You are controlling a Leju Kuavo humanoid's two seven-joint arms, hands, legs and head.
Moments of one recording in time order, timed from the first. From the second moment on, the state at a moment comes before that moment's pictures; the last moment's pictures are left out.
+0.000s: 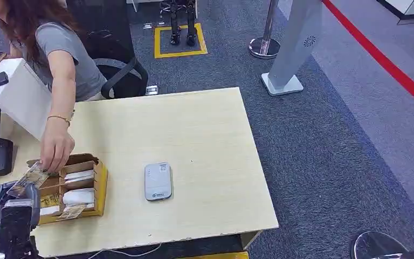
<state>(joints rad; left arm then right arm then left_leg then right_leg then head) 0.14 0.04 0.16 -1.72 -0.25 0.21 -0.31 -0.07 0.07 -1.04 -0.21 1.46 -0.05 0.14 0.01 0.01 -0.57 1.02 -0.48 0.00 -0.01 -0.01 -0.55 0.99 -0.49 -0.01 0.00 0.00</state>
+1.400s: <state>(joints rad) -0.23 0.16 -0.36 -1.30 -1.41 0.43 0.09 -0.08 0.06 -1.00 -0.21 1.50 -0.04 0.12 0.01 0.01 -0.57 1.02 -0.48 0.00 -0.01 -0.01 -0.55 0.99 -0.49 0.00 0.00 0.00</state>
